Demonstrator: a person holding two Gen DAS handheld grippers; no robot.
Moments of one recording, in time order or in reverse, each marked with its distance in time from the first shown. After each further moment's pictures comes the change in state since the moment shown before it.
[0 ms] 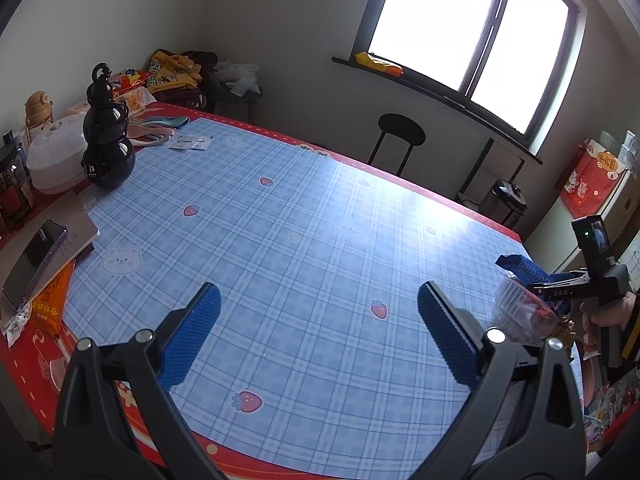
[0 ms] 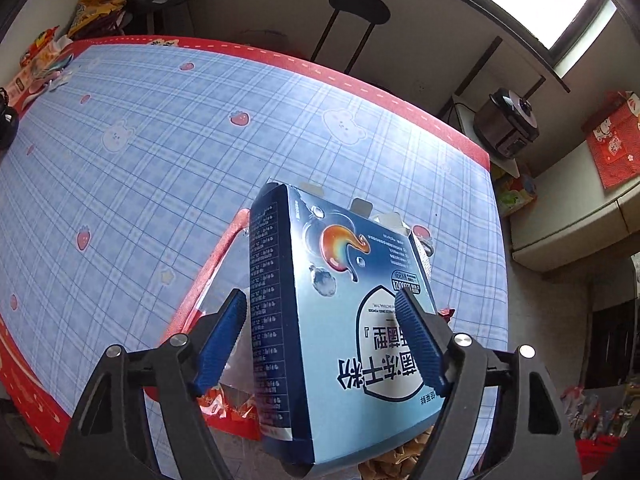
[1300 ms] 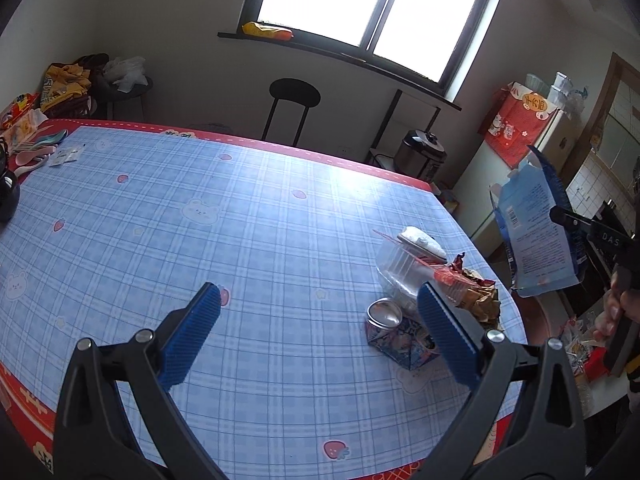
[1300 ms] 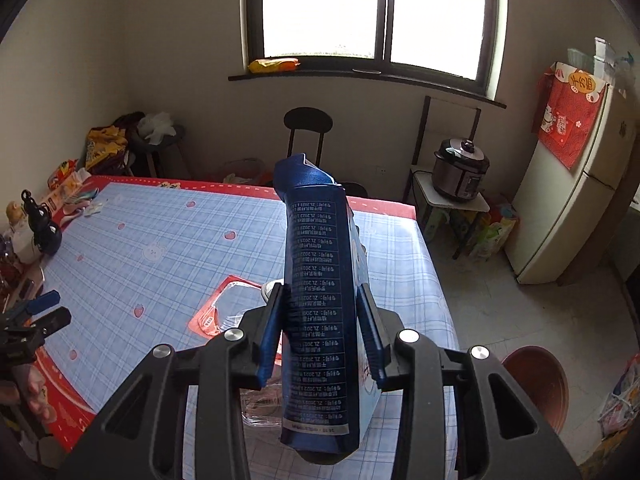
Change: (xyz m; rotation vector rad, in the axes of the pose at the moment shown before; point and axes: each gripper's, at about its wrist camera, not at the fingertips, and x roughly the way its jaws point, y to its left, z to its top) left arm 0.029 -0.154 -0.013 0.185 0.117 -0.271; right arm -0.163 -0.107 -0.123 0.293 -0.502 0.117
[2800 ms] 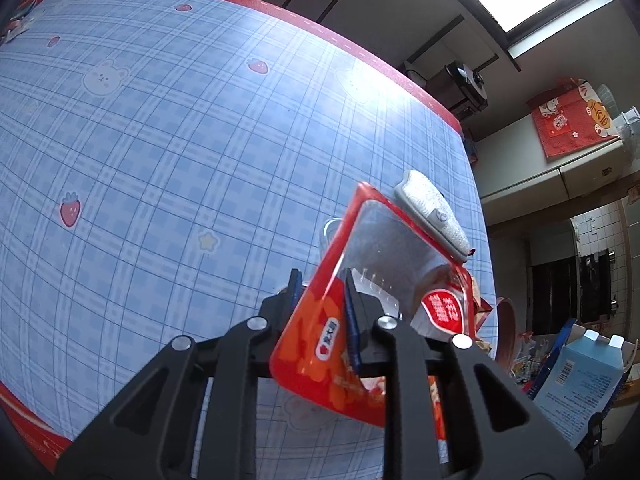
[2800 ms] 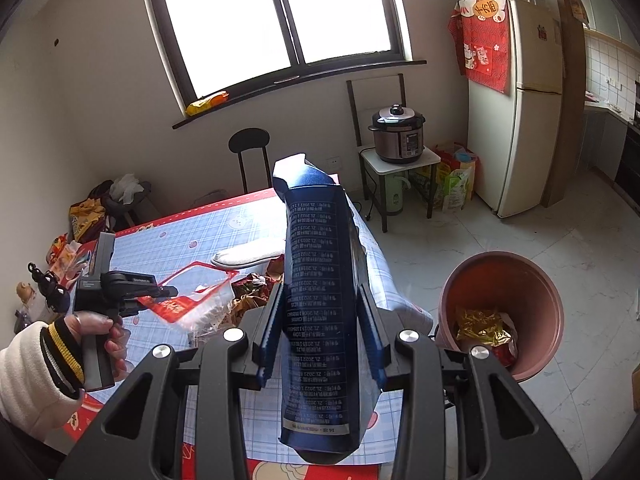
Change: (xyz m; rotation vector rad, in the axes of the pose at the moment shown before) left arm 0.177 -0.067 0.011 -0.318 0.407 -0.005; right arm -0.080 -0.112 -0.105 0.276 -0.030 -0.033
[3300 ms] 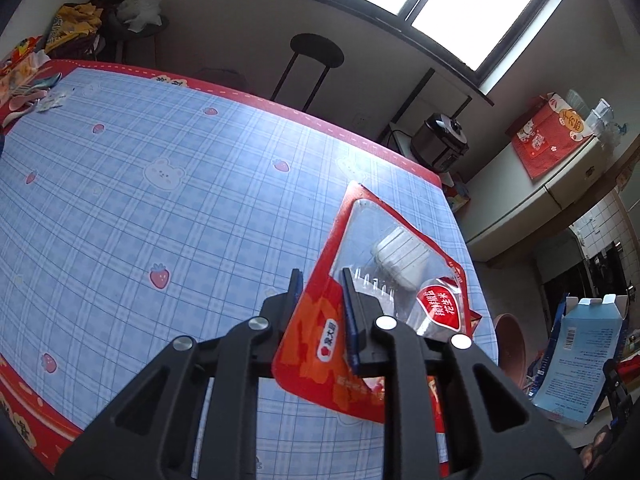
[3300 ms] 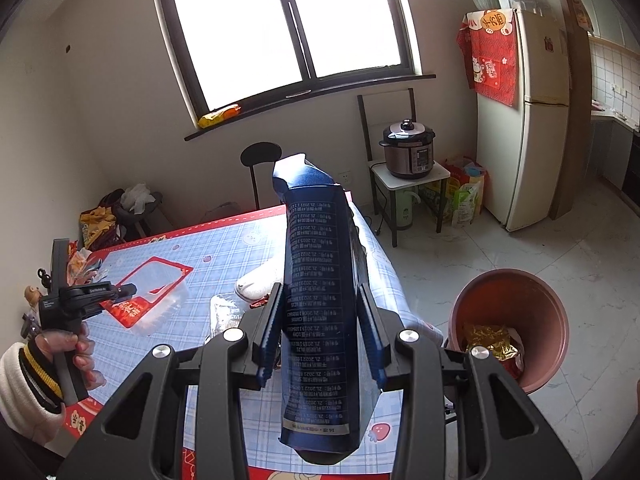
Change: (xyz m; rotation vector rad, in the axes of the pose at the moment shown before) left arm -0.121 0.015 -0.016 0.122 -0.274 0.032; right arm -0.017 0.005 0.016 -0.003 -0.060 0.021
